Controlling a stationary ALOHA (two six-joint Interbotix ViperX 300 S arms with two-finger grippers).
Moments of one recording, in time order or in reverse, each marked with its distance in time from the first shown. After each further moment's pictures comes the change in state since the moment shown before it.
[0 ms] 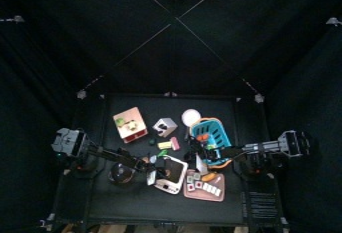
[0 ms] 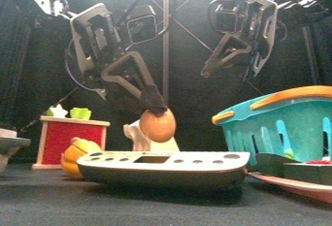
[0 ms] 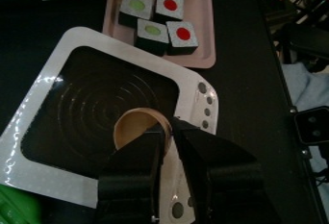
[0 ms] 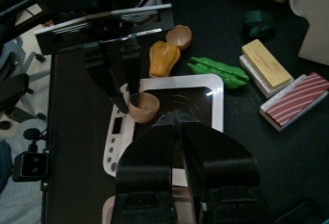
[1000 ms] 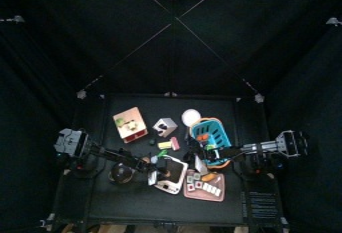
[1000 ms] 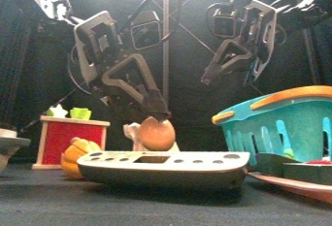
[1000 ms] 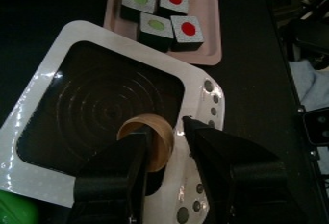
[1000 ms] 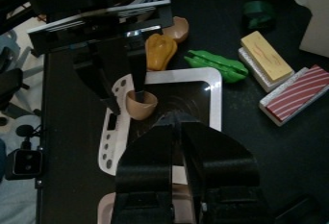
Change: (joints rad) left arm 0.014 -0.006 -0.009 0.000 0.002 0.002; right arm -0.003 0.023 0.000 0.000 -0.002 0.000
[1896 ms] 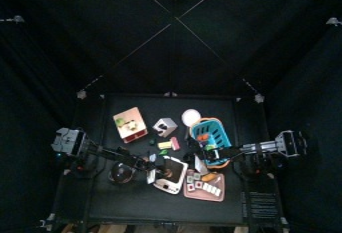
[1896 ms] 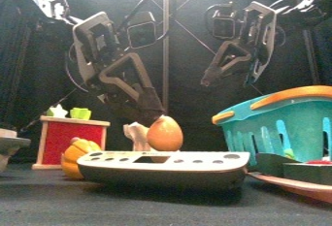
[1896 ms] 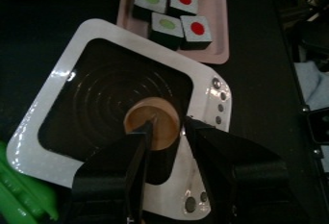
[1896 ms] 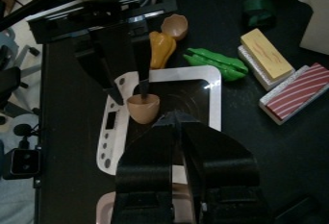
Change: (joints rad) left arm 0.021 -0.026 0.023 0.005 0.049 0.003; right arm 0.000 0.011 -0.002 0.000 0.000 0.000
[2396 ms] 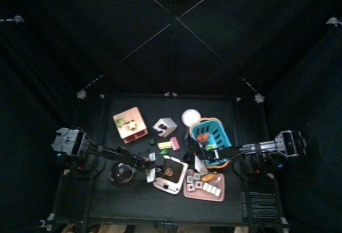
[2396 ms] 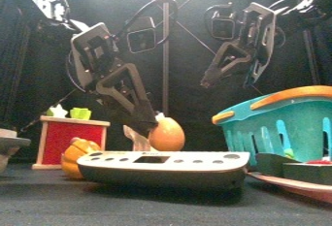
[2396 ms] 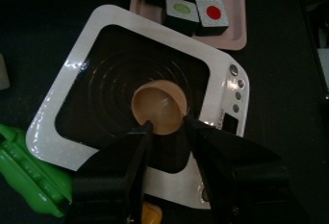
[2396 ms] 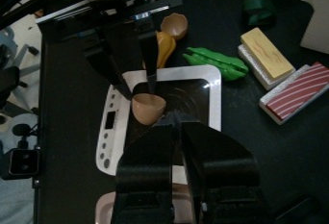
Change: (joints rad) left arm 0.002 -0.014 0.000 0.031 0.038 0.000; right arm 0.000 0.005 -0.003 0.000 0.000 0.000
